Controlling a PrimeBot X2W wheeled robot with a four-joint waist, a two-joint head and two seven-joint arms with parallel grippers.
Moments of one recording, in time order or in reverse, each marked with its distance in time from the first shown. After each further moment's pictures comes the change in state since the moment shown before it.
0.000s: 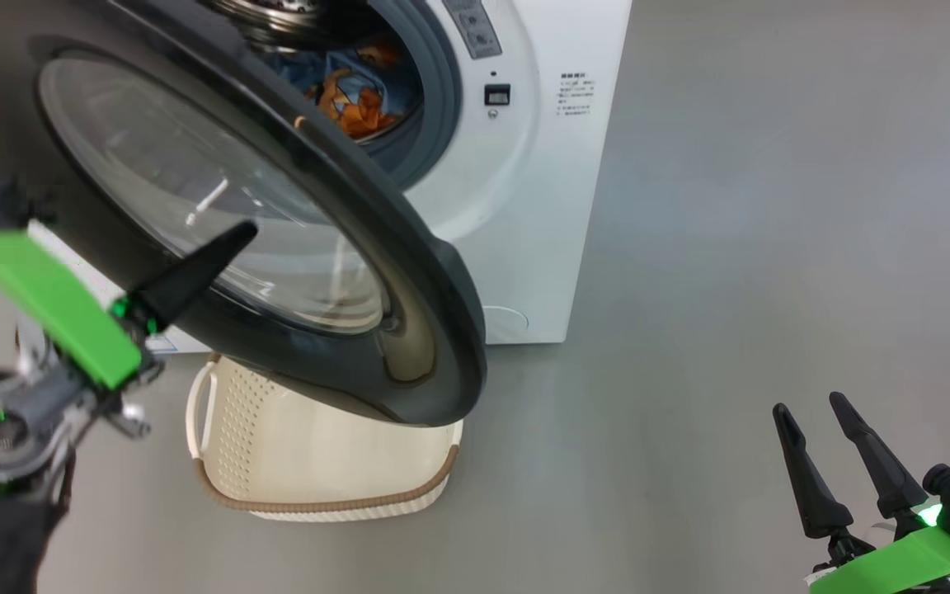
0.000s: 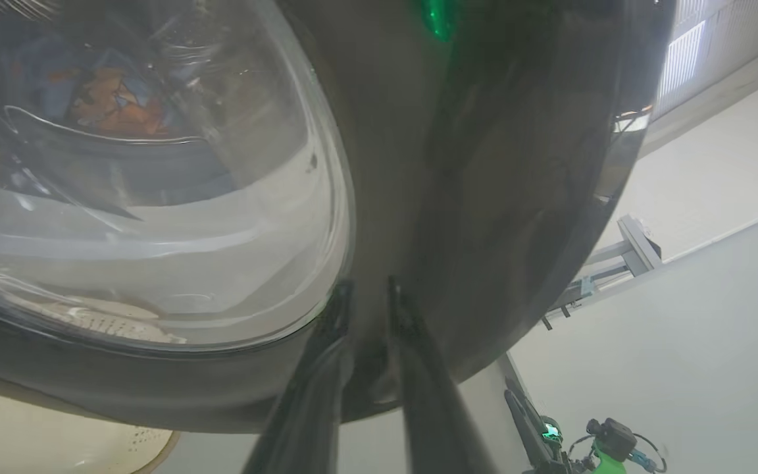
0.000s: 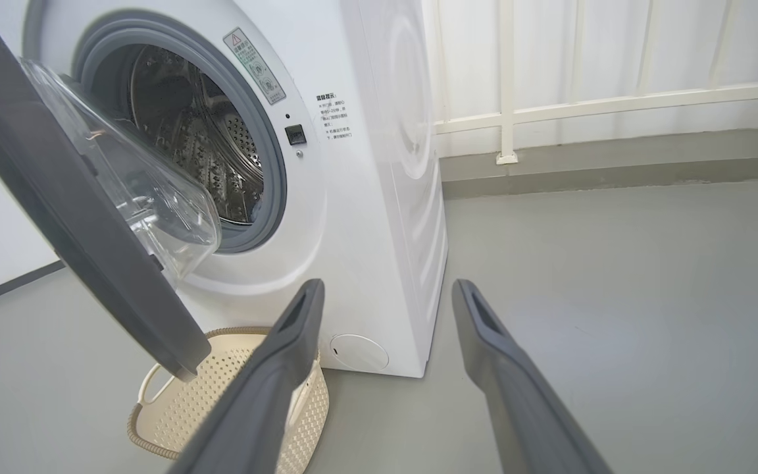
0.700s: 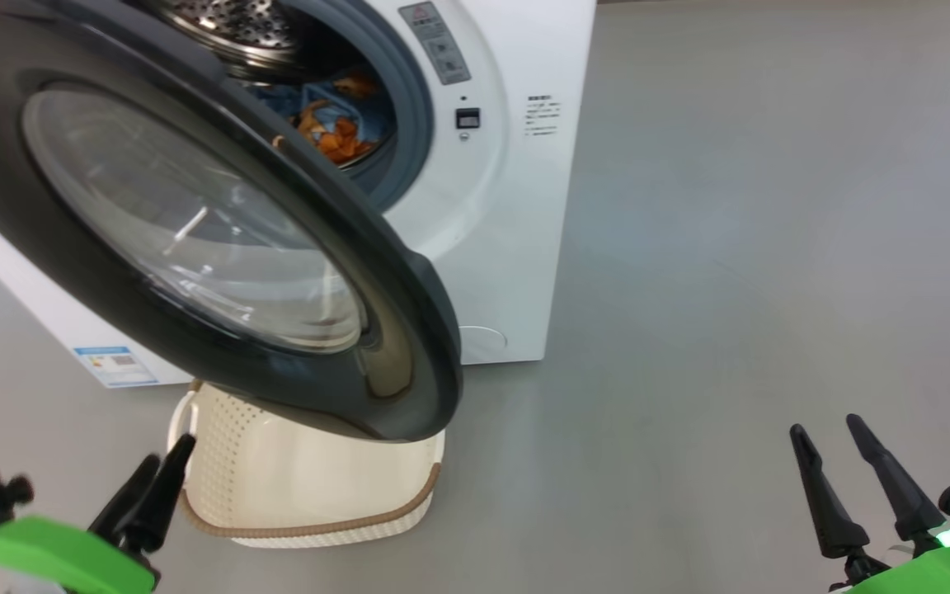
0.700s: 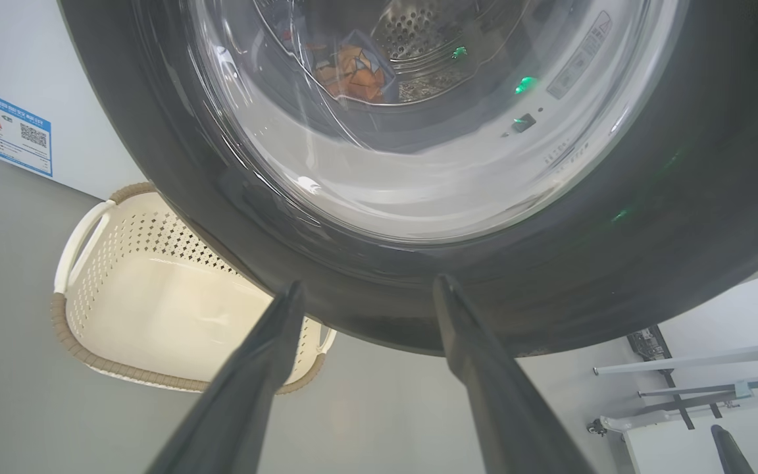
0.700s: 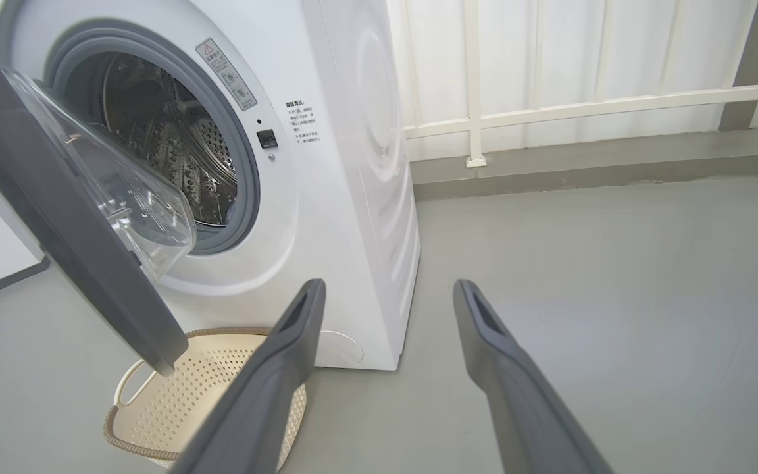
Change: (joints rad) left arm 0.442 0.111 -0.128 0.066 0.070 0.000 -0.599; right arm 0.045 -0.008 -0.022 0.002 0.000 0.000 0.000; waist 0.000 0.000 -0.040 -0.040
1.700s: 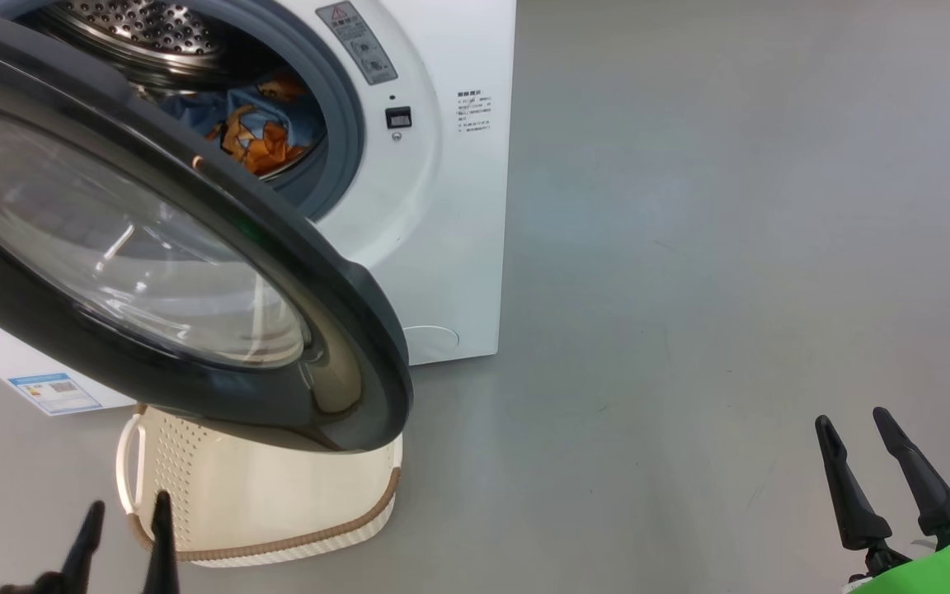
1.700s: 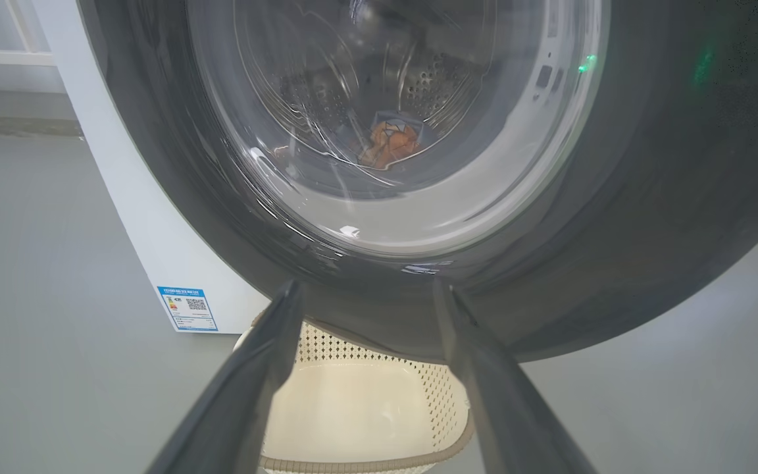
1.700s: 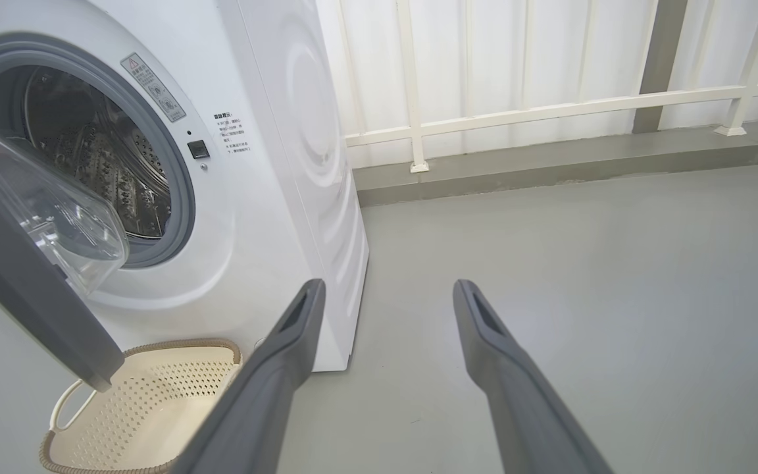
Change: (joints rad) left arm 0.210 -0.390 0.428 0.008 1.004 -0.005 -0.265; right arm -0.003 -0.008 -0.048 0.004 0.000 0.000 0.000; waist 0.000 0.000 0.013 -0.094
